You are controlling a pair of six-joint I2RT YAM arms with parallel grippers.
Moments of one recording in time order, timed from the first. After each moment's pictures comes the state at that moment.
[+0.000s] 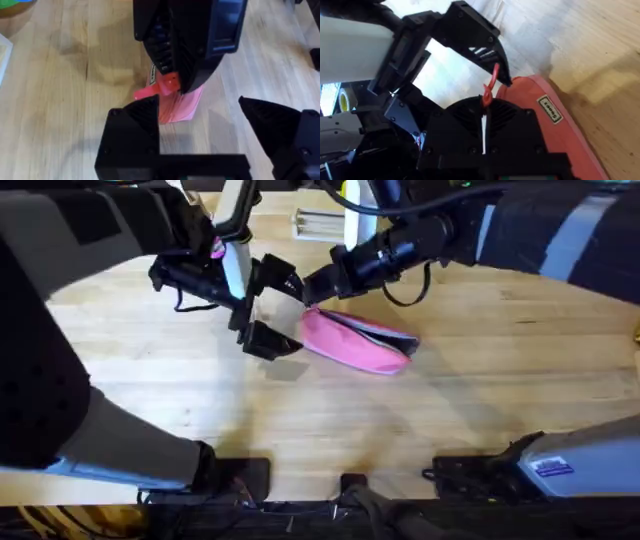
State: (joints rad) left arm 0.00 1.72 1.11 -1.14 1.00 1.70; right arm 0.55 1.66 1.23 -0.55 -0.60 0.22
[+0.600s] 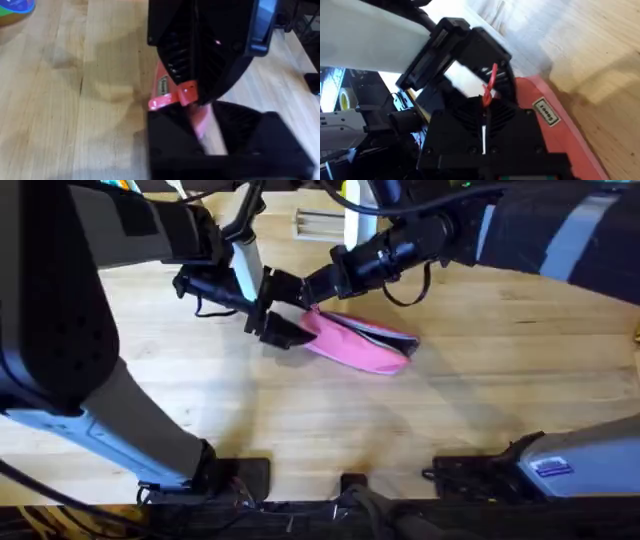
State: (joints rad) left arm -0.03 1.86 1.11 -1.10 1.13 1.70; right arm 0.55 1.66 1.23 -0.55 -0.60 0.22
